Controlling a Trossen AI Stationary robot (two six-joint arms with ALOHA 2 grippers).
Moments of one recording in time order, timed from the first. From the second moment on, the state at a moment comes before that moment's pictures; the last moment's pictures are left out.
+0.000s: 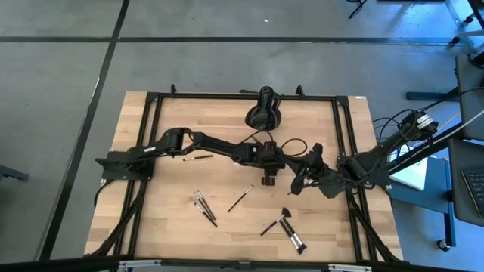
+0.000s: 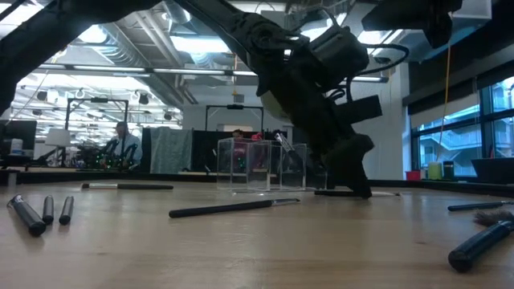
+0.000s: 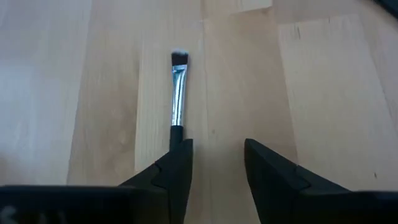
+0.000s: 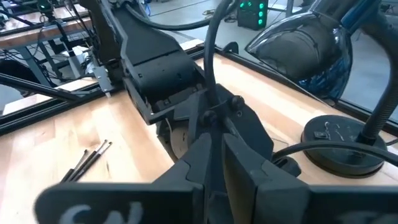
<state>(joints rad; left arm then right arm) 0.01 2.38 1.78 -0.28 -0.15 0.14 0.57 1.10 0.75 -0.20 1.04 0.66</state>
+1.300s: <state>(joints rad) 0.00 2.33 1.78 -0.04 -0.21 0.17 0.71 1.03 0.76 0.03 1.18 0.44</state>
